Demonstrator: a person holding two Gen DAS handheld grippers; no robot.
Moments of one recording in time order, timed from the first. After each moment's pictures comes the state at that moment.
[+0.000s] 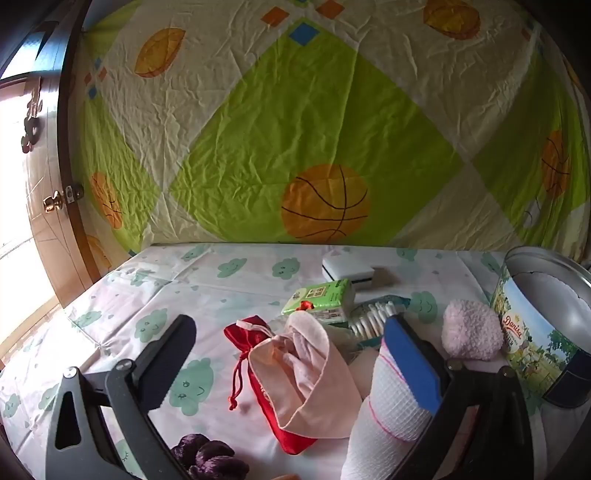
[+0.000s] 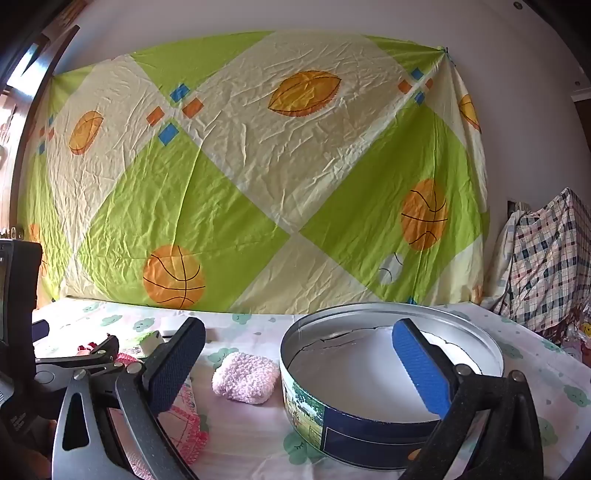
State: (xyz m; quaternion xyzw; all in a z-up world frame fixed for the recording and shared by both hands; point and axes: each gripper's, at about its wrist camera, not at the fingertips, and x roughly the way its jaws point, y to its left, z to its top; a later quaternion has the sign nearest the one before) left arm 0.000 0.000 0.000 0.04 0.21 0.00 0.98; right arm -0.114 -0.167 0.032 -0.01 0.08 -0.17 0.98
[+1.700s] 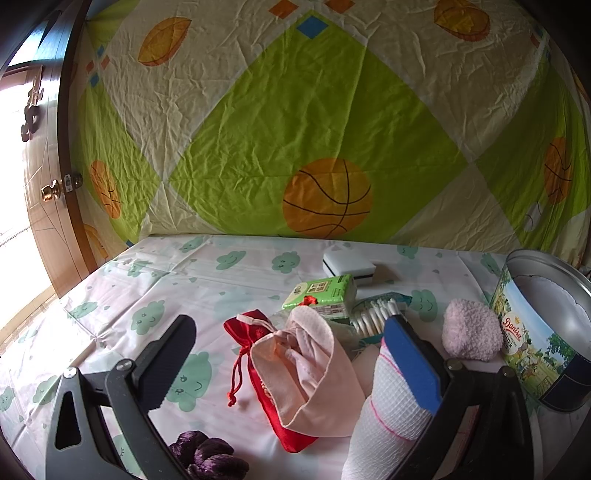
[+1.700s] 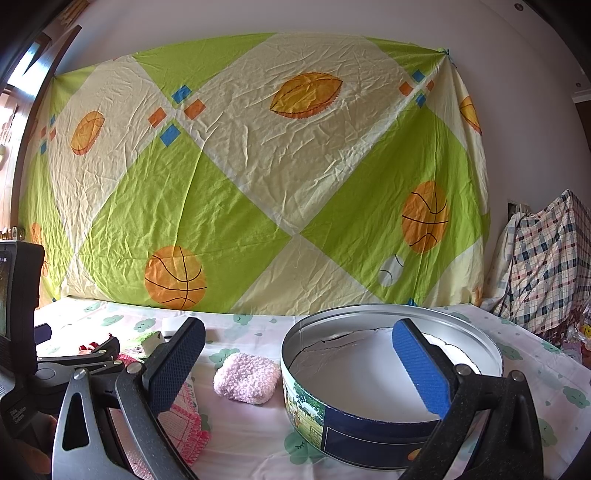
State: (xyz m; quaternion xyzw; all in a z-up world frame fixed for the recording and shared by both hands) left arm 0.008 0.004 -0.005 0.02 0.23 -0.01 0.97; right arm -0.118 -0.165 0.034 -0.01 0.08 -0.17 0.98
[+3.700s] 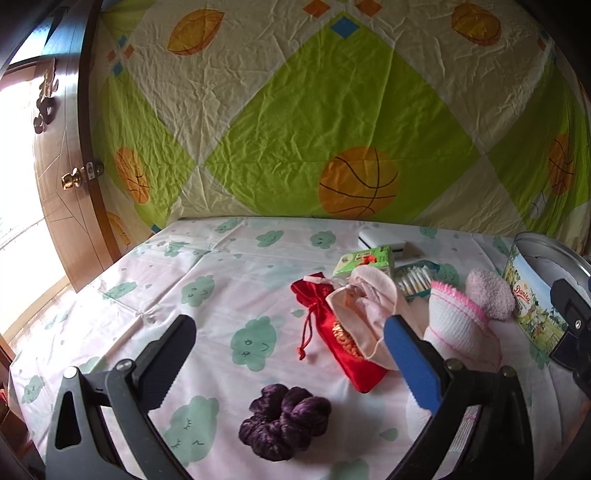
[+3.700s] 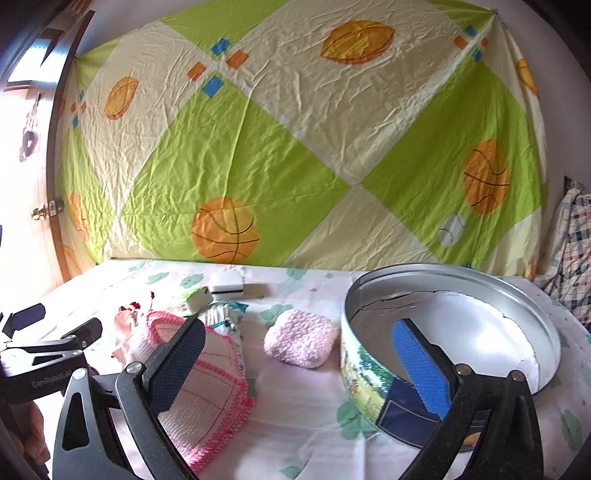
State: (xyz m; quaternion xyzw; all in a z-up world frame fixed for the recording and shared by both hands) left arm -0.034 0.063 -0.006 0.02 0.25 0.02 0.97; right arm -0.087 -0.154 0.014 0.00 0.18 -0.05 0.98
